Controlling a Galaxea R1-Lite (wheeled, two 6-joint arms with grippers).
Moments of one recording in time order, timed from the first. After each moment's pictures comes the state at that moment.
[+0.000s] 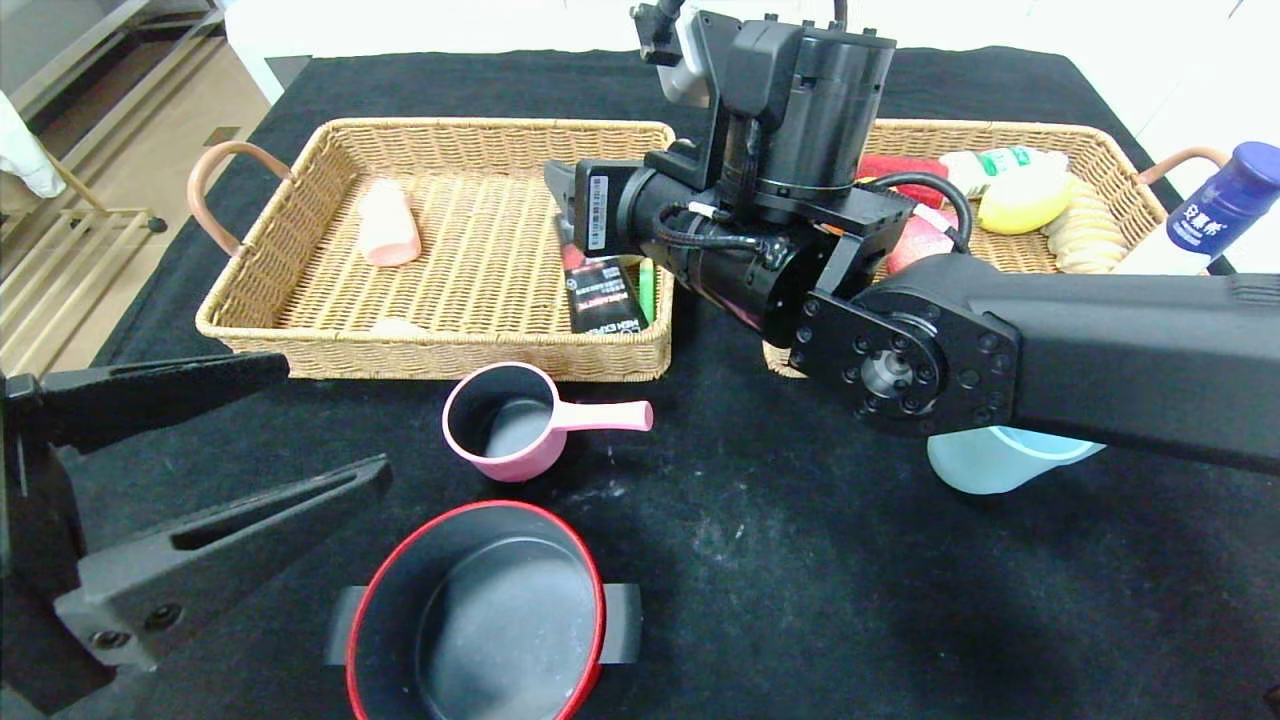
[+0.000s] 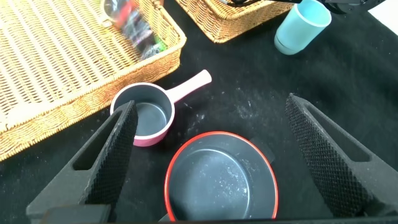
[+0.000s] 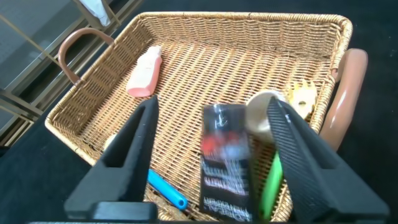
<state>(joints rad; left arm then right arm) -0.53 0.96 -0.74 -0.19 -0.15 0.09 0.81 2.17 -1.98 -0.38 -0.19 0.07</state>
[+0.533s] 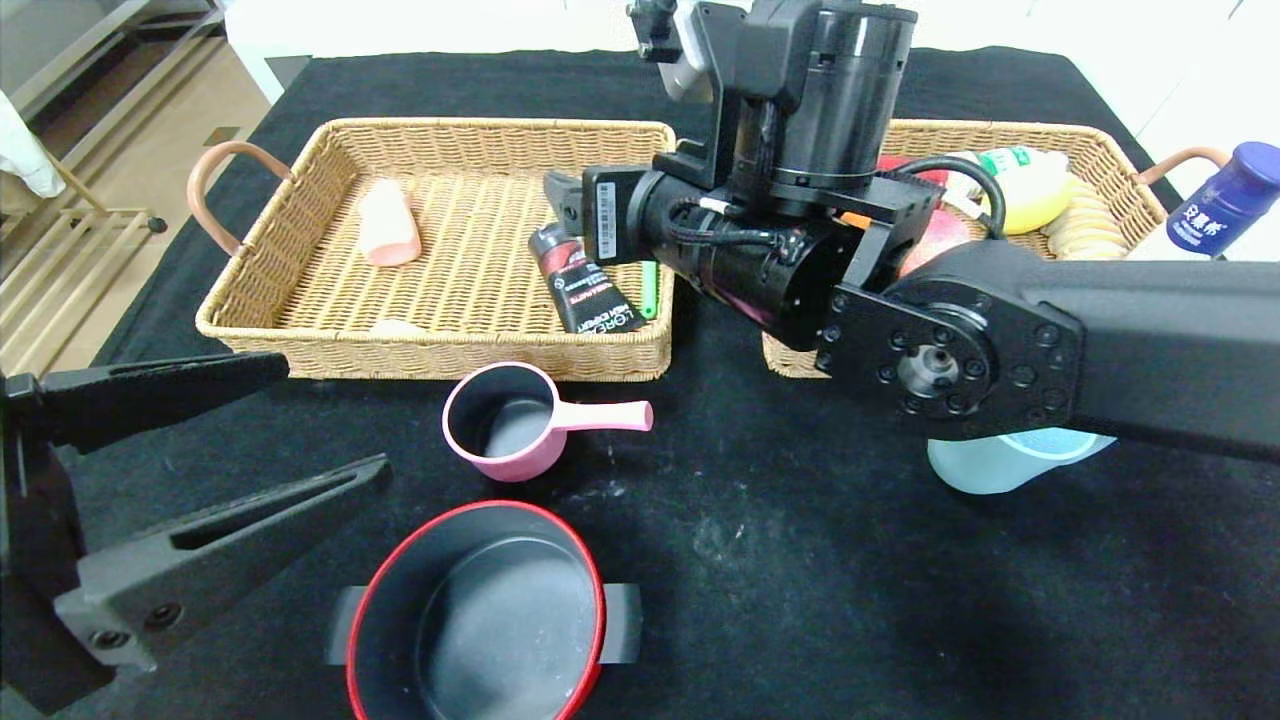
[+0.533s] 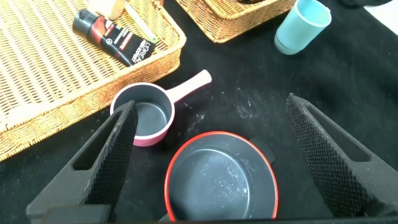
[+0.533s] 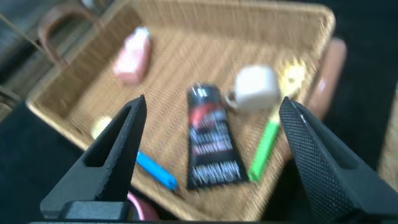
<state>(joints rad) -0.53 0.96 -0.74 -0.19 -0.15 0.09 0.83 2.11 -1.92 -0.31 -0.24 0.02</state>
